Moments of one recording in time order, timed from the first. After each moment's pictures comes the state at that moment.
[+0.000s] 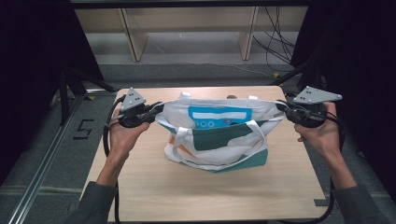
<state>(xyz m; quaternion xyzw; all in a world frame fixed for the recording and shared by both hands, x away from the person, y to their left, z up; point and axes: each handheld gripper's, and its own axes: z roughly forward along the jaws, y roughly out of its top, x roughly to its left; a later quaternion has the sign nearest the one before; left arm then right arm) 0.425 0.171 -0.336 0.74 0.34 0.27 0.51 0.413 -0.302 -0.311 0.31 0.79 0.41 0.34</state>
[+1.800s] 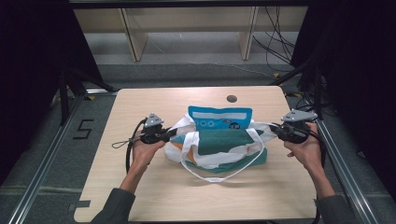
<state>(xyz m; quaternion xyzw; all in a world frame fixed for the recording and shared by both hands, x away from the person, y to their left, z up) 0.446 0.148 -0.456 0.77 0.40 0.17 0.47 0.431 -0.312 -0.412 0.38 0.81 0.36 0.27</state>
